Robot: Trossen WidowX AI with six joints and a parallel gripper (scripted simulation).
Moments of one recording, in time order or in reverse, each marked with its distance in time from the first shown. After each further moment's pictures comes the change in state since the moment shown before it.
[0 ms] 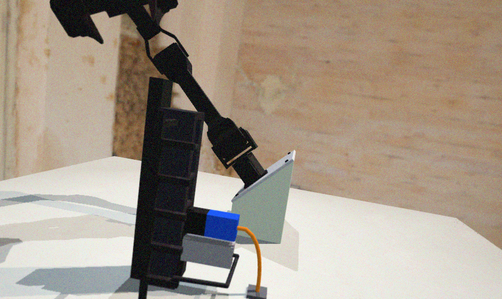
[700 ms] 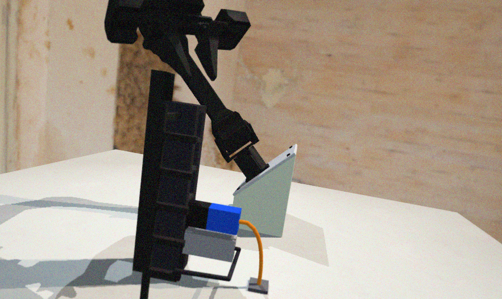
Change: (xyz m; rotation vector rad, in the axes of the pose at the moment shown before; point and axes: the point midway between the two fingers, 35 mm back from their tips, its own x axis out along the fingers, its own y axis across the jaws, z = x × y) arm 0.157 0.063 0.015 -0.499 0.270 0.005
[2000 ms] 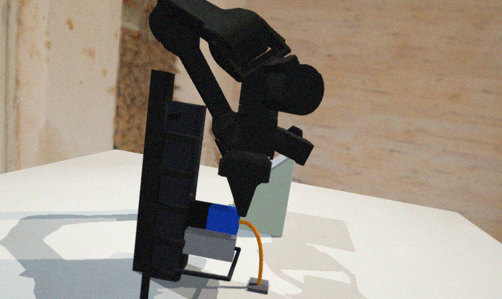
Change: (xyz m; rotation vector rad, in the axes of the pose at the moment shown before) arm 0.169 0.063 -0.081 -0.825 0.647 0.115
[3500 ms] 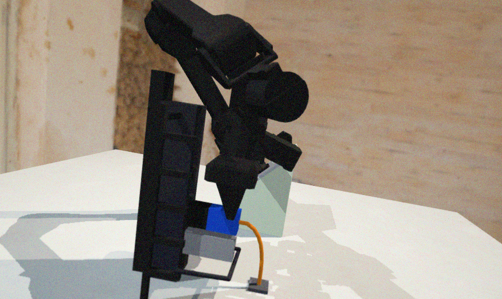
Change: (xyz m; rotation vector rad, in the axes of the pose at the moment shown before) arm 0.010 0.000 -0.016 0.005 0.021 0.001
